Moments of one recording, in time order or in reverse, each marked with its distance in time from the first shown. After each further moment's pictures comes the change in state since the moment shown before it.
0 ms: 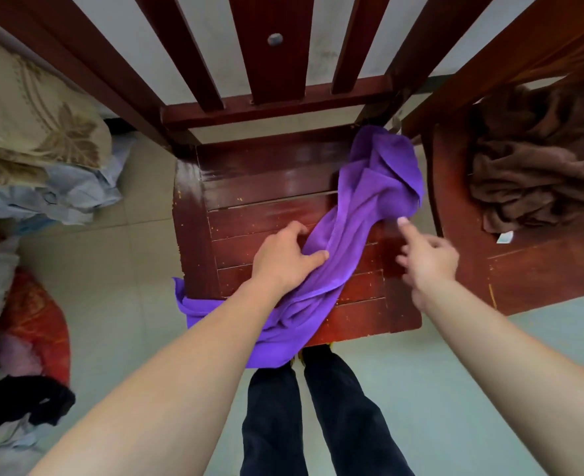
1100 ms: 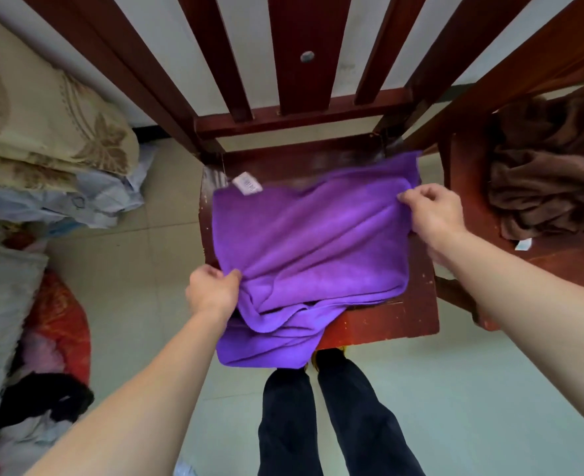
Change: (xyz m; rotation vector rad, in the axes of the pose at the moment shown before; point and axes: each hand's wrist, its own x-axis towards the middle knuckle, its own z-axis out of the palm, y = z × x) left_hand -0.039 -0.096 -0.042 -0.280 0.477 -0.651; right_hand 0.025 -0.048 0.032 -0.125 -0.179 -0.399
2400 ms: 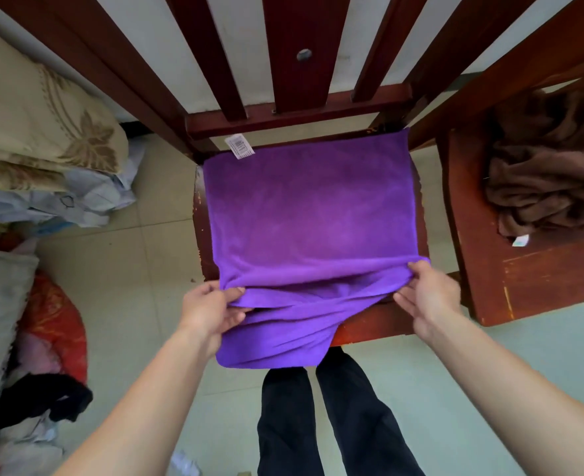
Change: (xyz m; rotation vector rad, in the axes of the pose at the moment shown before) left_hand -0.012 -0.008 -0.017 -0.544 -0.438 -0.313; right_hand -0.071 0.061 -0.008 0.326 0.139 0.587
